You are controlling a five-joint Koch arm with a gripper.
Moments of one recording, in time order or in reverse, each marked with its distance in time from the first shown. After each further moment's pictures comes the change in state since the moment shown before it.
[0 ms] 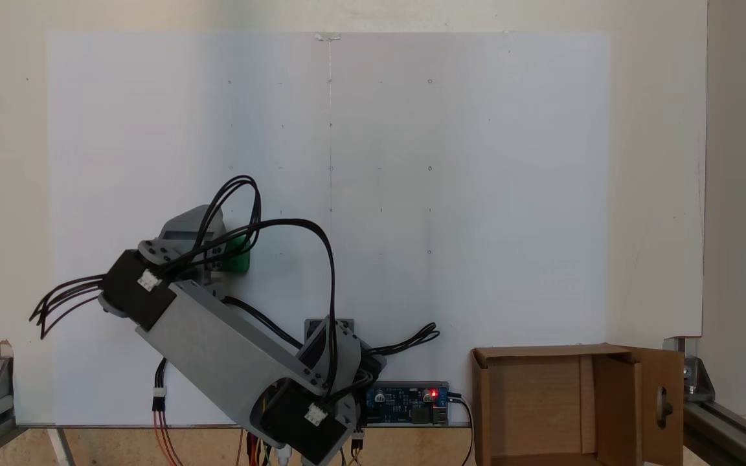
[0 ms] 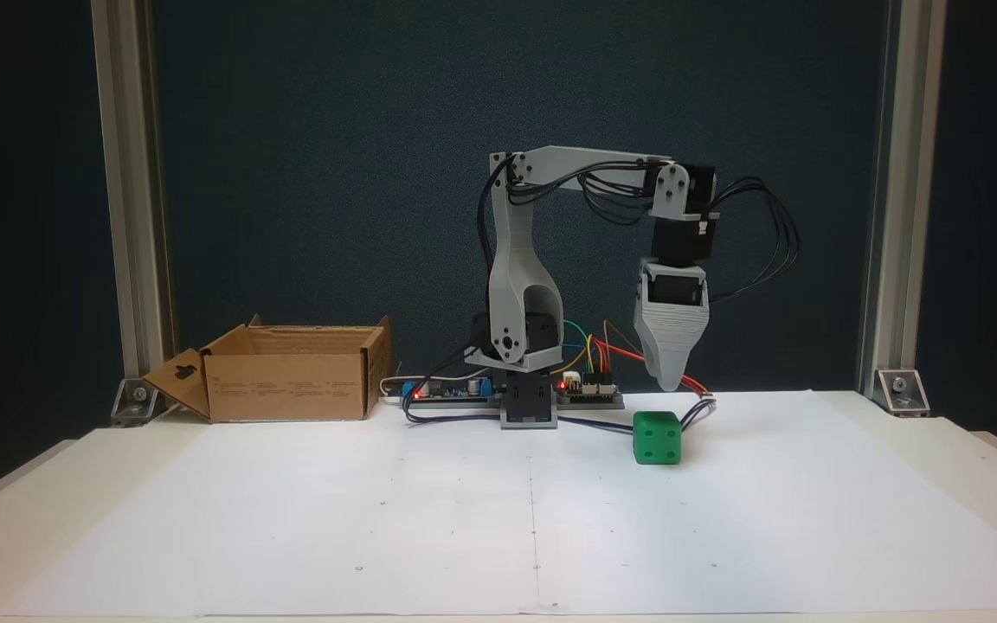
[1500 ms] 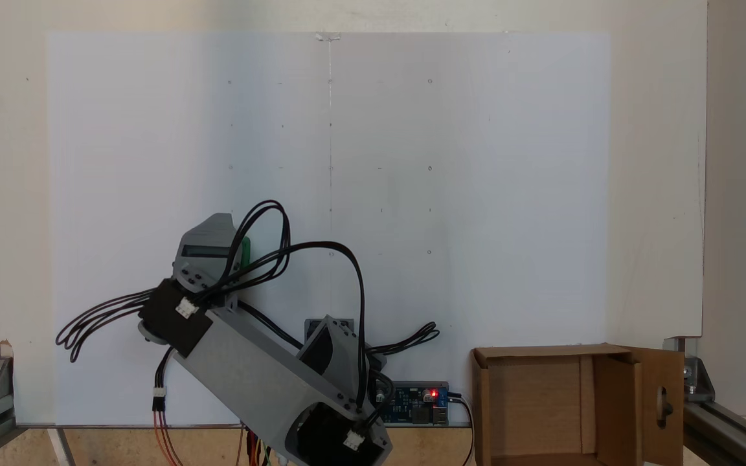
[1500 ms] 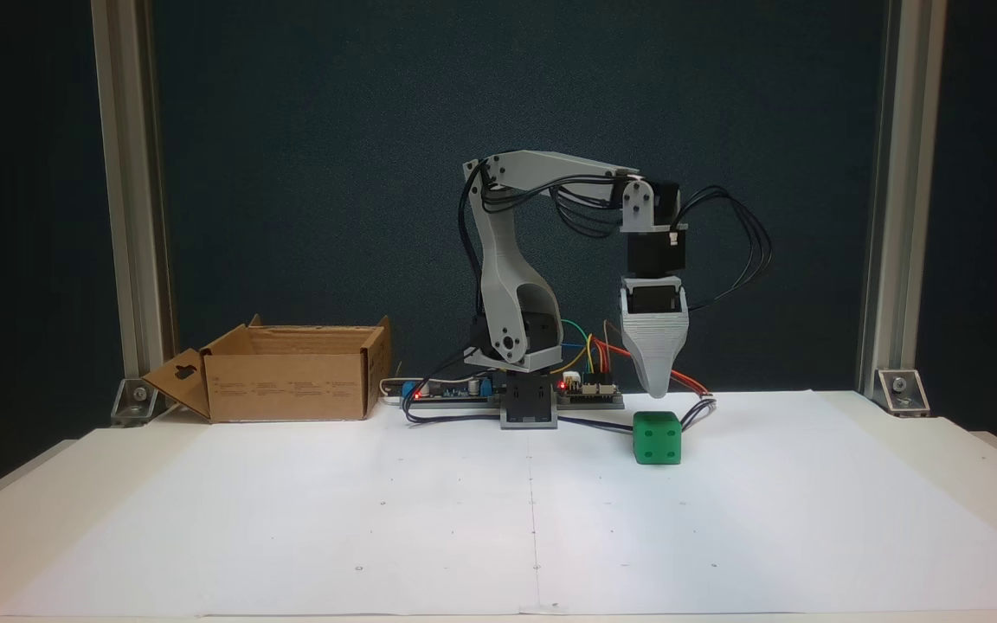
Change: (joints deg) arm -1.7 11.1 15.0 -12.6 3.7
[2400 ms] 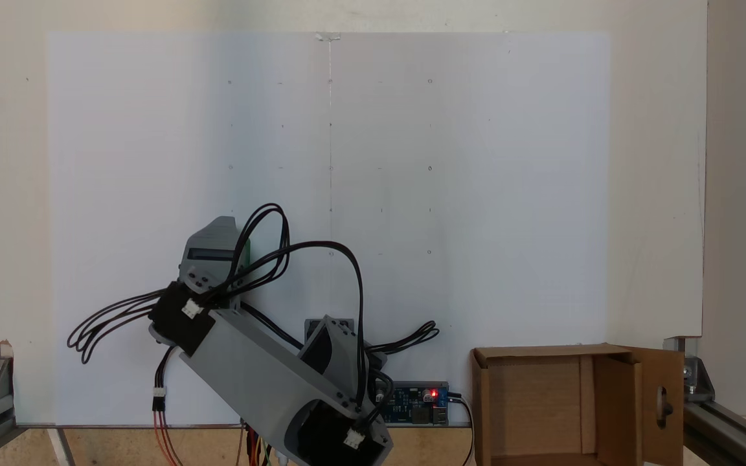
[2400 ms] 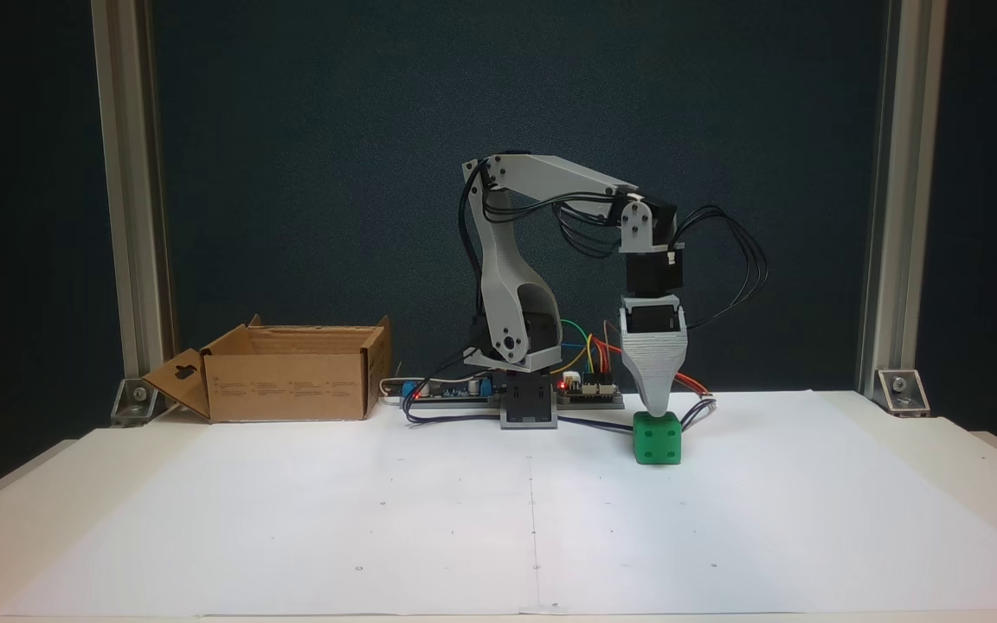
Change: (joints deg) arm -1.7 -0.1 6.8 -9.4 2.5
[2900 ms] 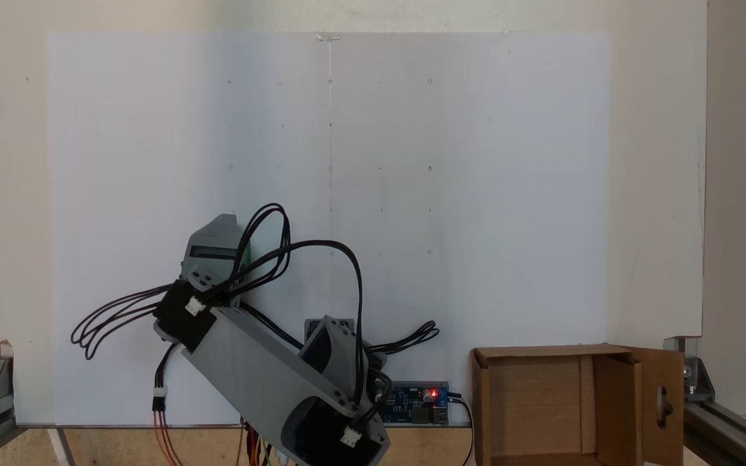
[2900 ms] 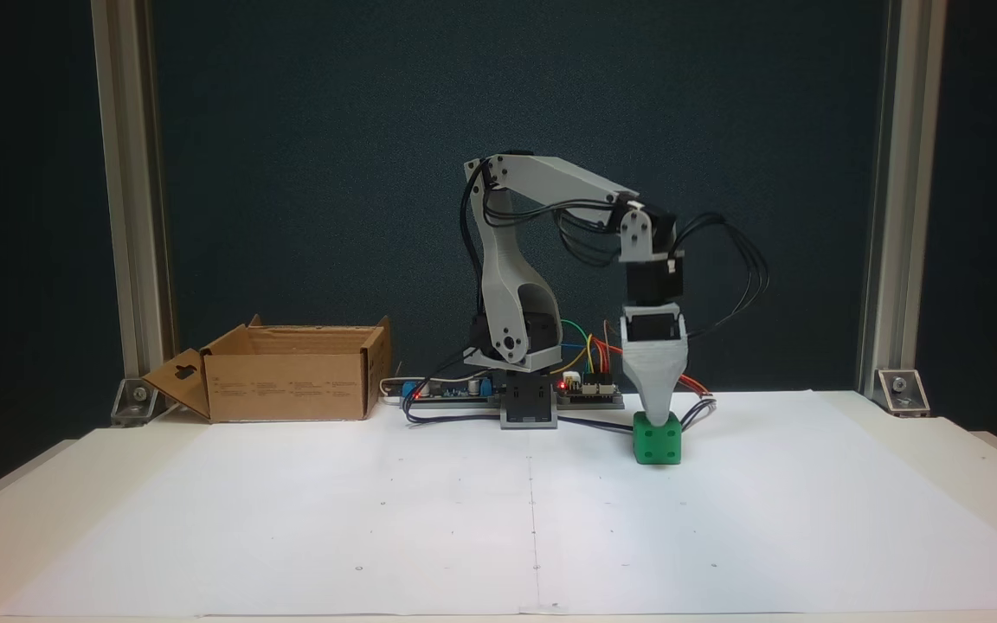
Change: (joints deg) arm 0.0 -0.9 3.6 -5.6 1.5
